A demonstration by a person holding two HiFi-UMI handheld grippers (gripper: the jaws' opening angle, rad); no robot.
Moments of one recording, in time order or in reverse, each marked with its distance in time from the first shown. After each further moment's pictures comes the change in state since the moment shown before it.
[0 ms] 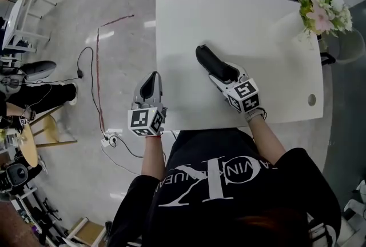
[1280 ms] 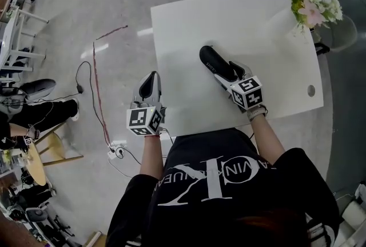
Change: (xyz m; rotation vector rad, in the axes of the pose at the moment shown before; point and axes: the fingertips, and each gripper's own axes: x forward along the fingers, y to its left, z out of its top) left arm 0.019 0.015 0.023 -0.003 0.000 -0.108; right arm -0.008 -0.023 -0.003 0.128 0.060 -0.144
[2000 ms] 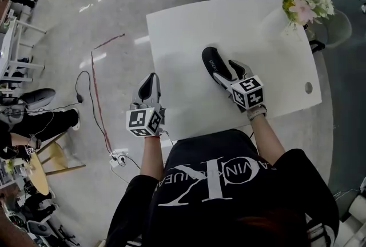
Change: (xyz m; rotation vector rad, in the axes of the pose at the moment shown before) left arm 0.011 -0.003 0.010 -0.005 -0.026 -0.035; right arm -0.015 -0.010 0.021 0.019 -0.071 -0.039
